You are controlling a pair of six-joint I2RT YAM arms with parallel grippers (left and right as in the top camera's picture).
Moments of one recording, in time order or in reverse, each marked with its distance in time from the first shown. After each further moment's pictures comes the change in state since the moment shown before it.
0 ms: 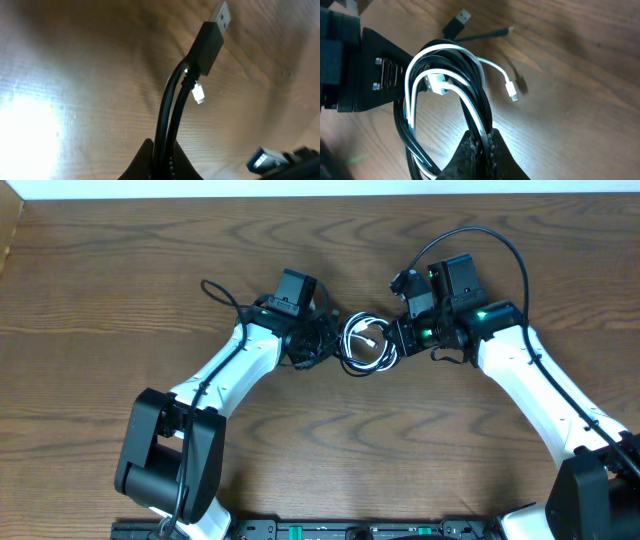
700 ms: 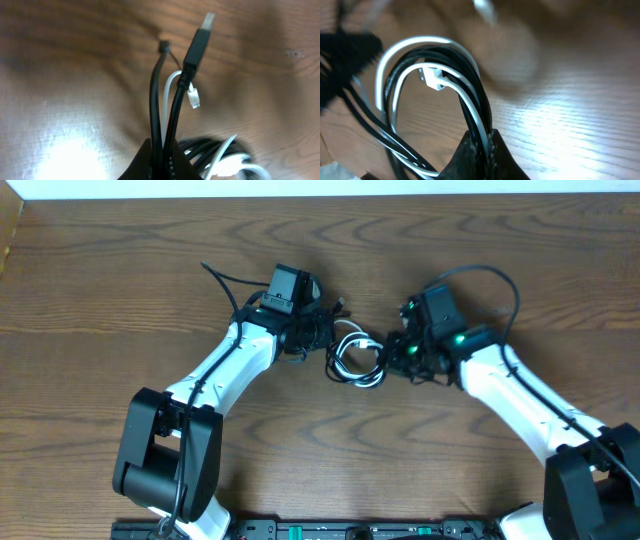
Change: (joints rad) left arm 0.028 0.000 -0.002 0.087 -0.045 0.318; right arm 0.101 0.000 -0.195 0.125 0.058 0.610
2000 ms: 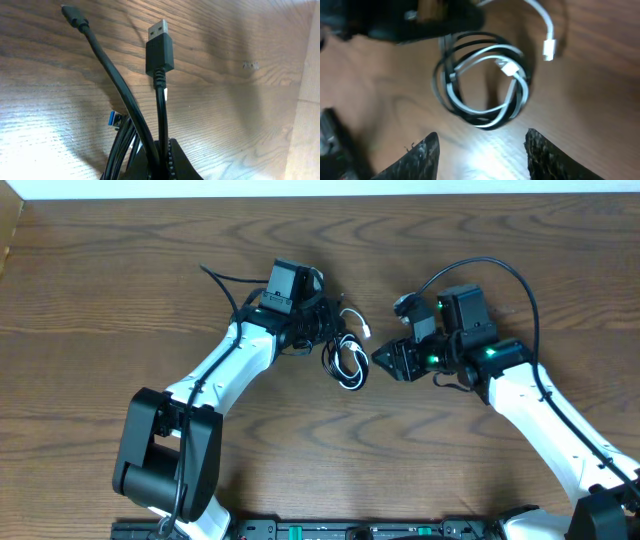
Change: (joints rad) left arm 0.002 0.000 -0.001 0.093 0.101 -0.122; right arm -0.101 -0.154 -0.045 0.060 -0.153 -0.616
